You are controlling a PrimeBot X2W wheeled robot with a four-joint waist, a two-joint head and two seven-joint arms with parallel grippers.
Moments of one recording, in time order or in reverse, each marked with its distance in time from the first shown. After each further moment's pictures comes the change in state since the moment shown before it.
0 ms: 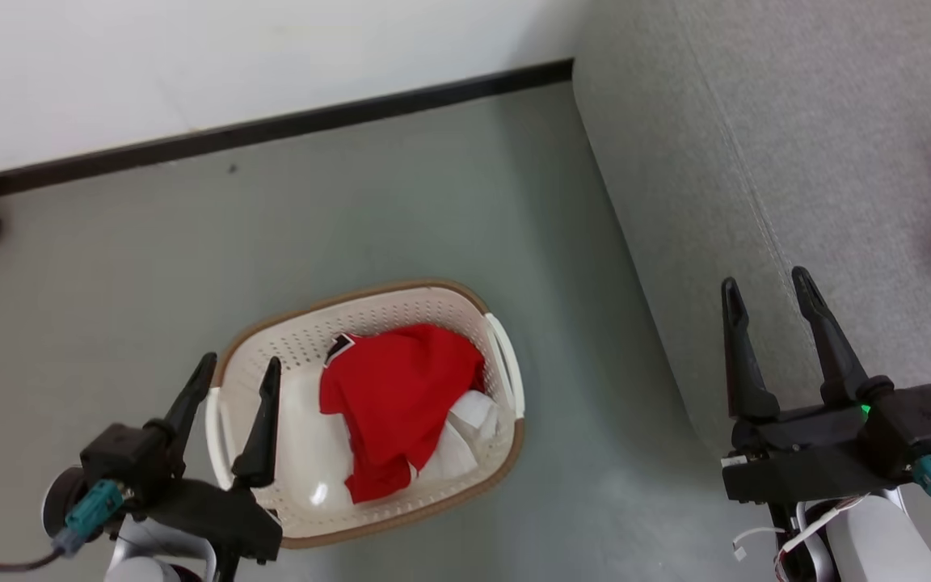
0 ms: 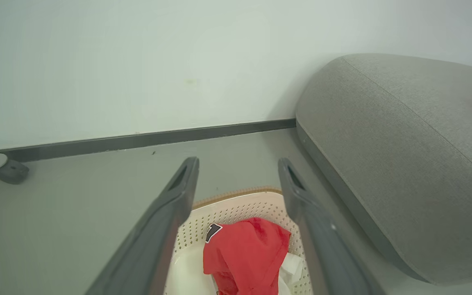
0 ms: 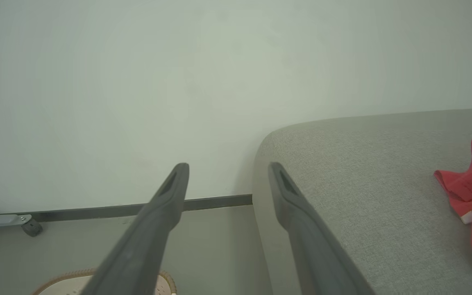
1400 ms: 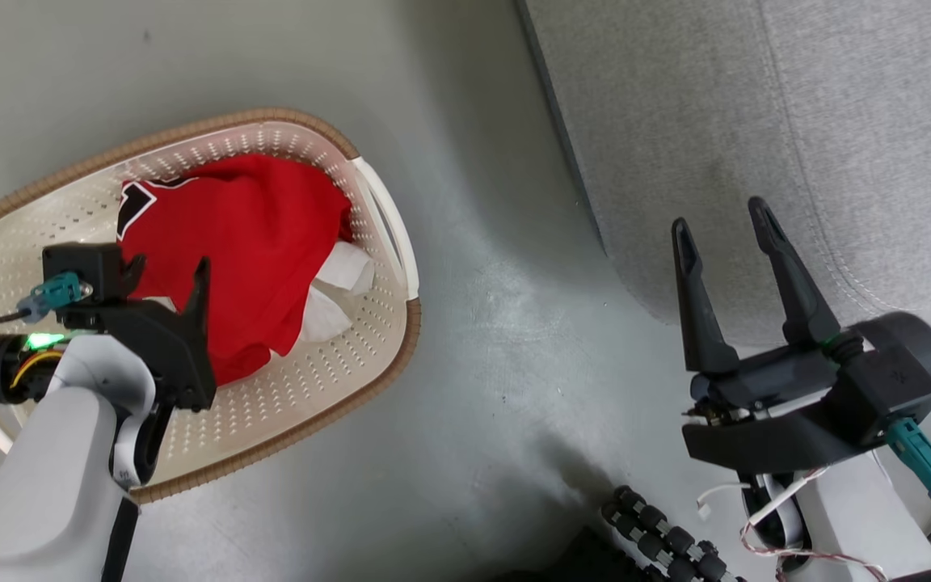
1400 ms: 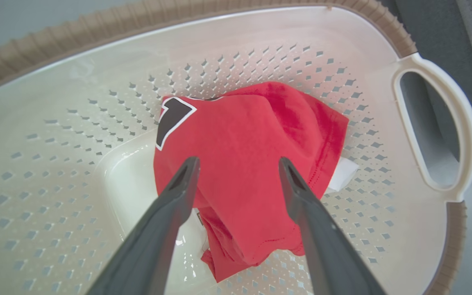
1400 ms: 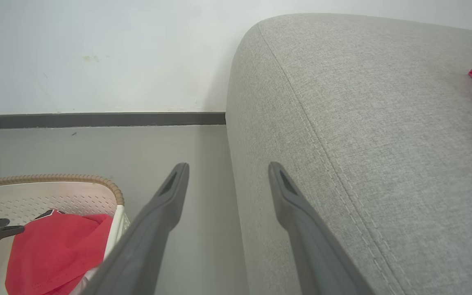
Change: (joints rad) left arm -0.426 0.043 -0.019 0.384 0.008 -0.010 0.318; right arm -0.106 0.004 0.095 -0.071 -0.030 -0.013 0.000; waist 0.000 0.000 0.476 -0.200
